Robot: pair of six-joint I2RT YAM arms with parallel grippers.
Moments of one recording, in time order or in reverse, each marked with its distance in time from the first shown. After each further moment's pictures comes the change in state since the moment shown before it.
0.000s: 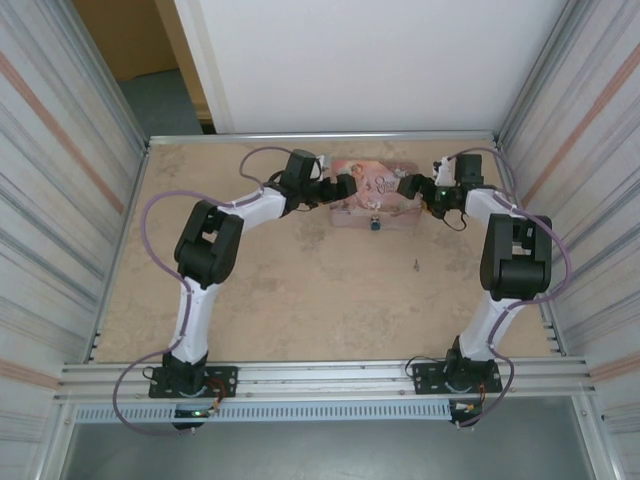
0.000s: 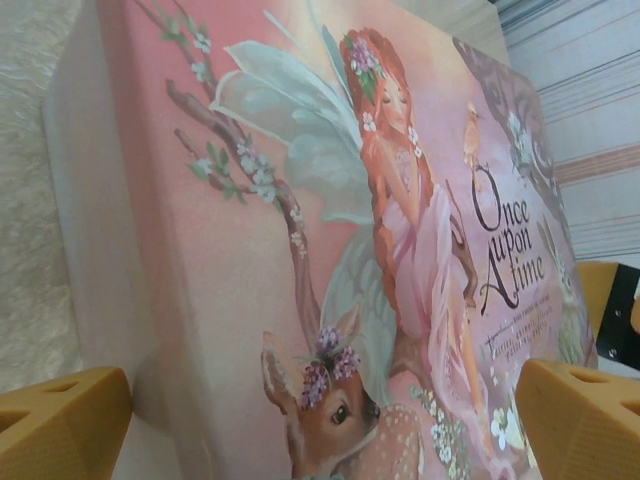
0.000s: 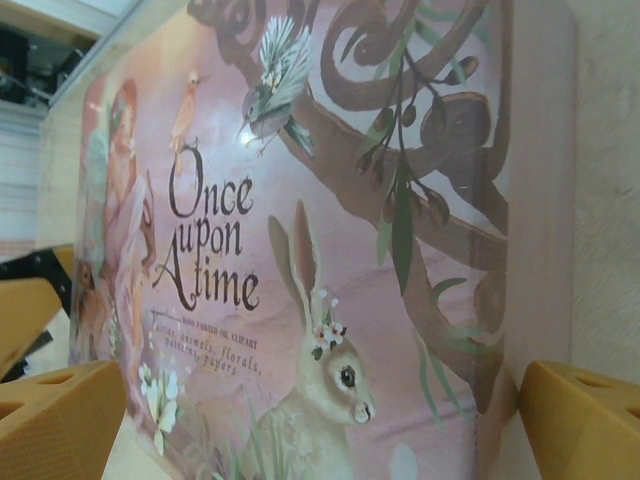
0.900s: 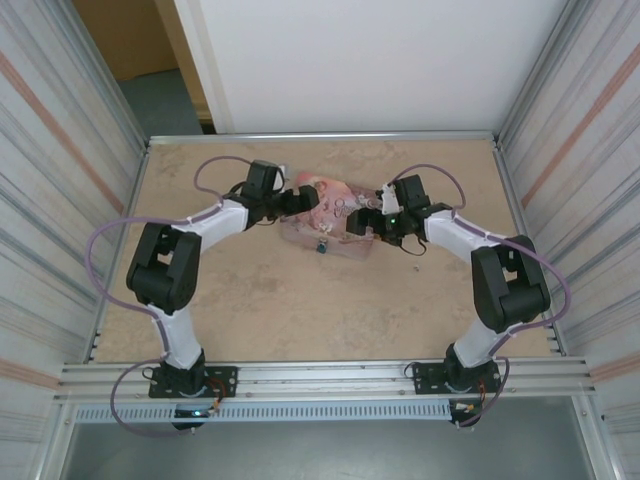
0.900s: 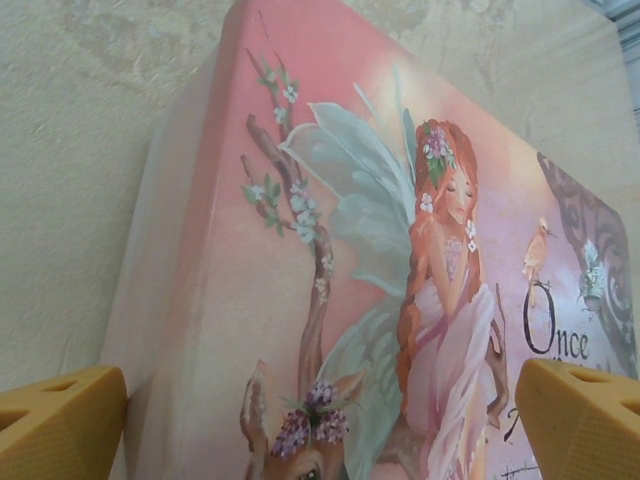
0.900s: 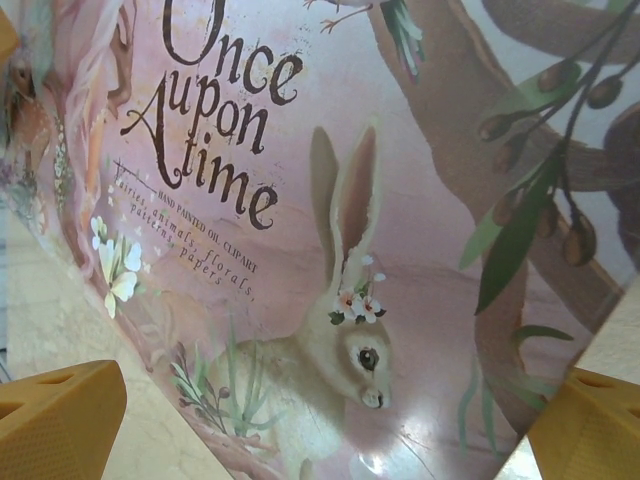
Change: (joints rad) left arm 0.101 -0.349 -0.379 -0.090 -0.123 0.086; right arm 0.392 -0.190 -0.182 -0.045 0.140 0.095
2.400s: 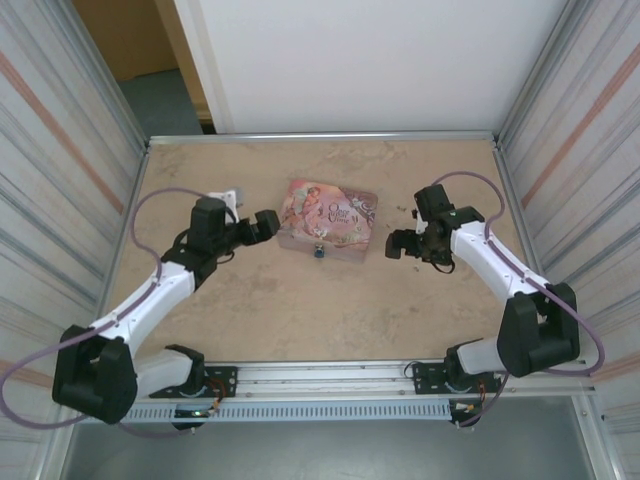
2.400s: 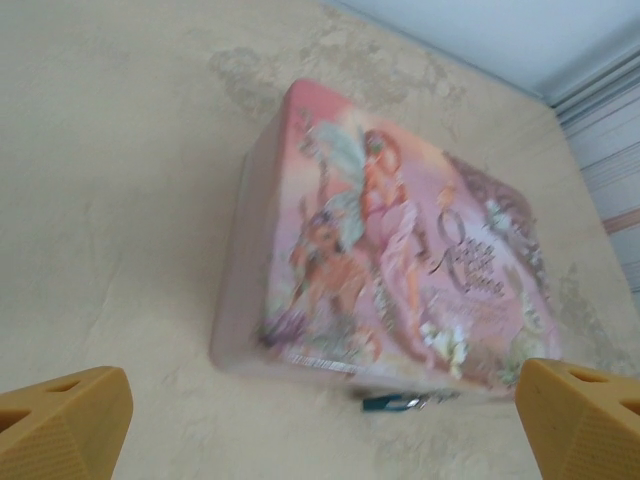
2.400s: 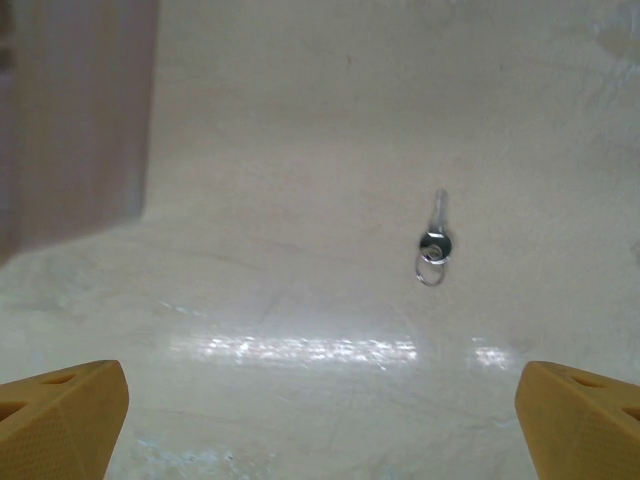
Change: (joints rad) left arm 0.077 -0.704 -0.525 0.020 -0.109 0.039; right arm -0.064 -0.270 -0.026 -0.562 0.453 -0.114
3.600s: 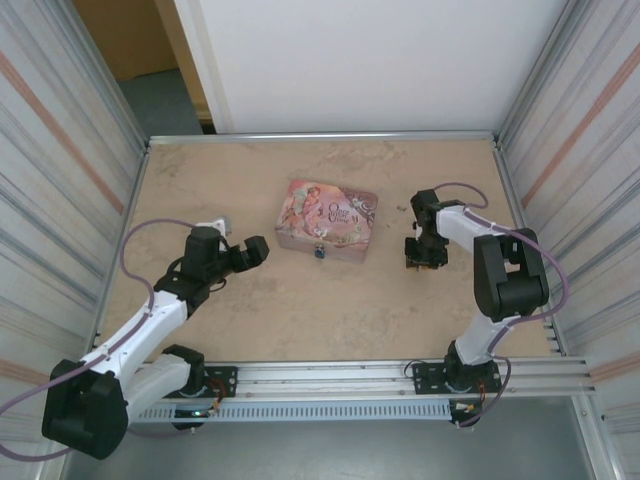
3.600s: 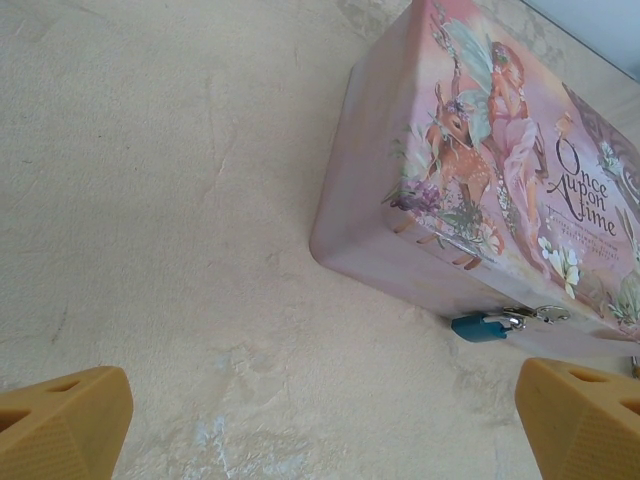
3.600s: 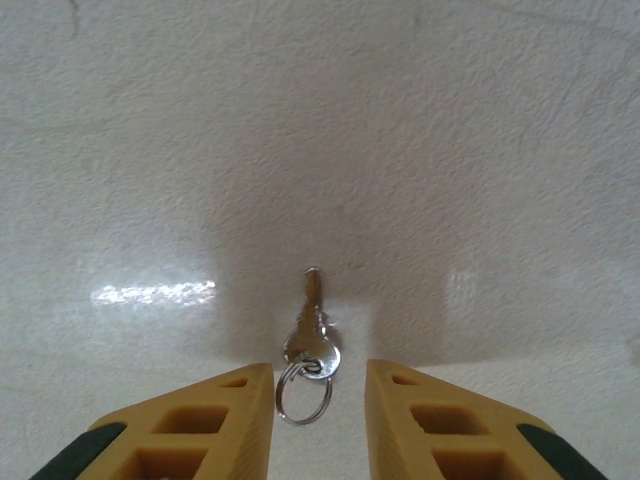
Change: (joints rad) left arm 0.001 -0.174 -0.188 -0.071 -0.084 -0.059; right arm -0.083 0.333 0.038 0.042 0.066 -0.082
